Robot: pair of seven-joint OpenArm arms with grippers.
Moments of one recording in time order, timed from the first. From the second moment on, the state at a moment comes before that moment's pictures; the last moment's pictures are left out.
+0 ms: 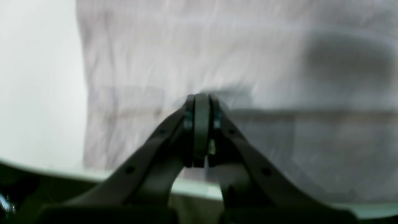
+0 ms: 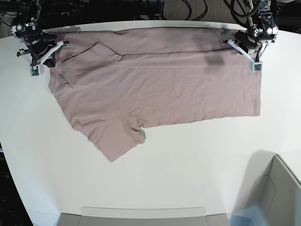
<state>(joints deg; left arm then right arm) 30.4 -13.8 -22.9 107.0 -17.8 -6.2 63.2 -28.7 17.1 27.4 107.9 22.3 23.6 -43.9</state>
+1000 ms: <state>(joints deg) 22.6 -11.7 -26.2 108.7 -18.0 -6.3 67.1 13.3 17.5 5.4 66.3 5.7 23.7 -40.4</state>
